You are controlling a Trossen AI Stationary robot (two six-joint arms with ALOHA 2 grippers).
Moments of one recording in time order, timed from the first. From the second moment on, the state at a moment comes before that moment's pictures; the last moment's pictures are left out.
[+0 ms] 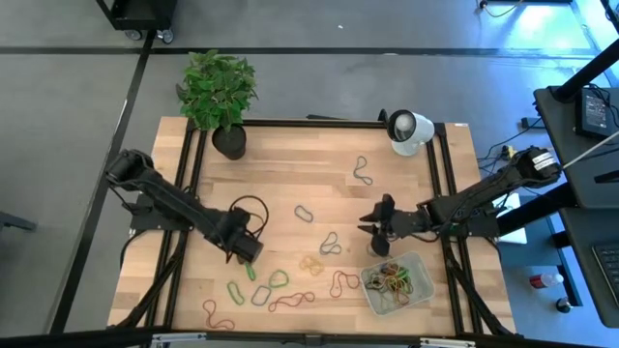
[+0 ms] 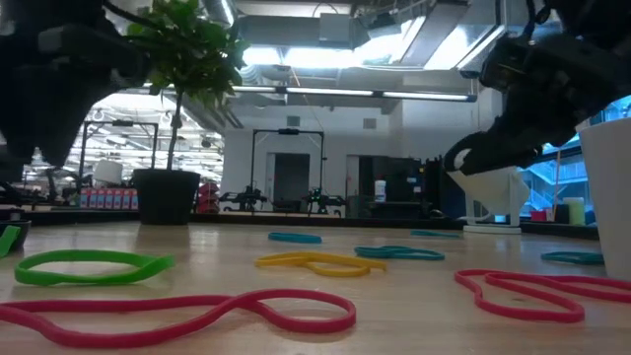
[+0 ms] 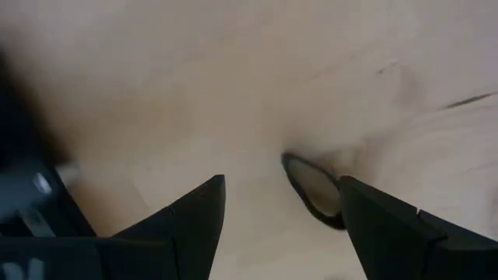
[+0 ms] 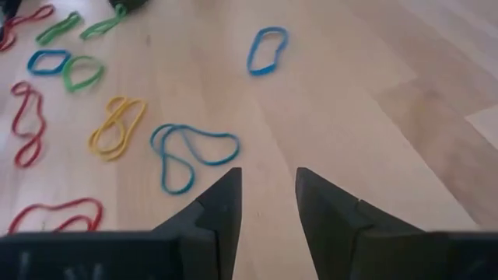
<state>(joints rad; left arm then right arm) -0.48 1.53 1.02 -1.12 -0.09 -1.64 0.37 1.19 0.39 0.14 0.41 0.56</state>
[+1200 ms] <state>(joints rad) -0.60 1.72 1.02 -1.00 -0.05 -1.96 0.44 1.07 0.39 -0.05 0.31 0.41</state>
